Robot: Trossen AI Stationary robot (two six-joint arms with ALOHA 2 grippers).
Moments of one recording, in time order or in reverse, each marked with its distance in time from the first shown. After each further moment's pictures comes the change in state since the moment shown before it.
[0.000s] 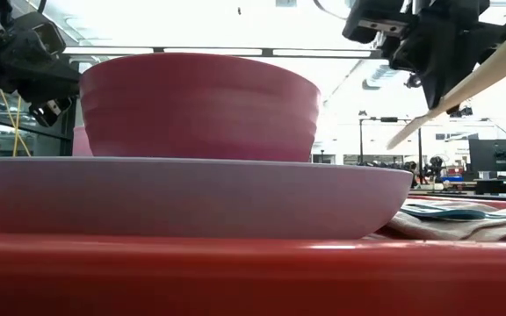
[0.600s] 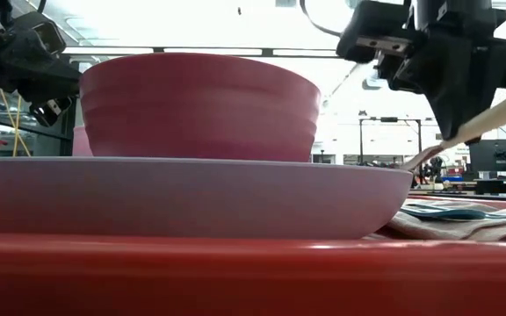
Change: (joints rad) left arm 0.000 0.000 0.000 0.004 0.000 0.000; right arm 0.074 0.141 0.000 0.129 -0.048 0.051
